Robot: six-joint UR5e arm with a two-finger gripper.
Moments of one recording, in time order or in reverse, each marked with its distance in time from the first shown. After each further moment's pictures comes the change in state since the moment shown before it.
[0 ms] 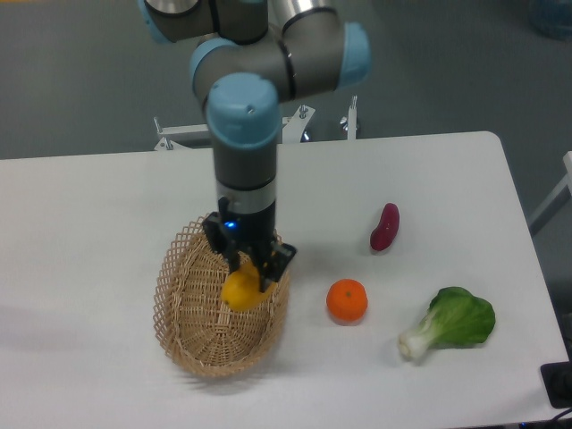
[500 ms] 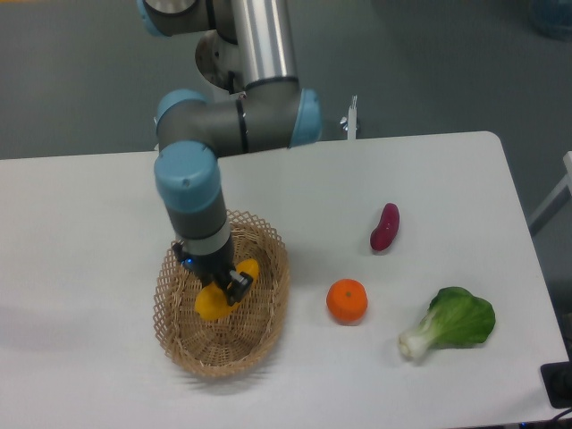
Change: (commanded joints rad) arm -0.078 -0.106 -0.018 0.028 0.066 -0.002
